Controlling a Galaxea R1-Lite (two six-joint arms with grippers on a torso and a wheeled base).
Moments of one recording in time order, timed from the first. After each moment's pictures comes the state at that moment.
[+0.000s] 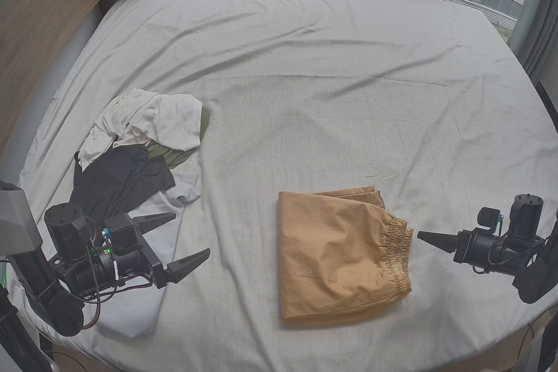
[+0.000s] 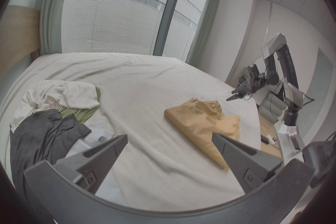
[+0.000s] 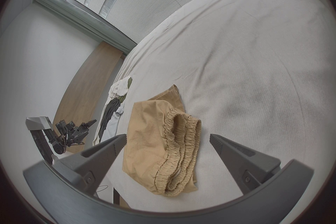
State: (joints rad) left arm -0.19 1.94 -0.16 -1.55 -0.56 0.18; right arm 0.03 1.90 -0.16 -1.31 0.60 0.40
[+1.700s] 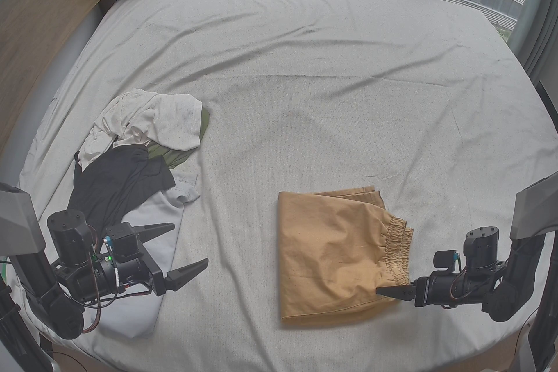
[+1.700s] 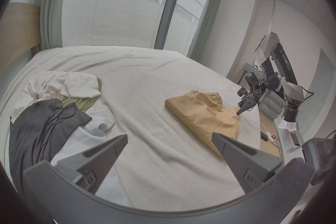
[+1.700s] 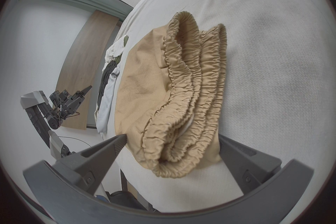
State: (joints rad) left arm -0.19 1.96 -0.13 -1.55 -0.56 0.18; right arm 0.24 2.18 -0.14 -1.37 0.57 0.36
